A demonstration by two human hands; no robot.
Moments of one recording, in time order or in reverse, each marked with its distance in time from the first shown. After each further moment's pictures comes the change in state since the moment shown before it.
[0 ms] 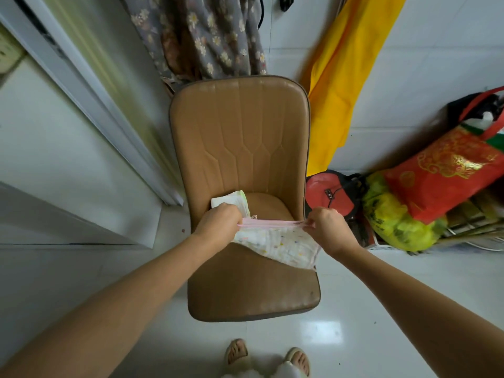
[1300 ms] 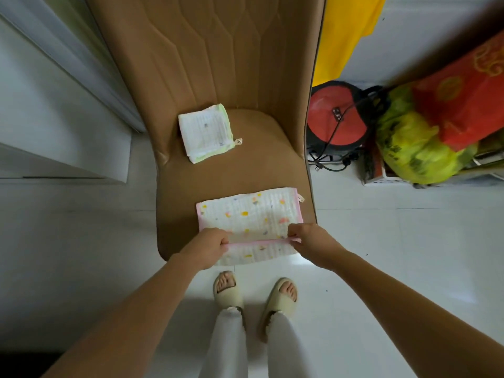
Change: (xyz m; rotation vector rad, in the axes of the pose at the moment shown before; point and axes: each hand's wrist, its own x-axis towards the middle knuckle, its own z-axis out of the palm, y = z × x) left_hand -0.034 0.005 0.235 -0.395 -0.513 -0.202; right_hand -0.084 0.073 0.179 0.129 -0.641 0.004
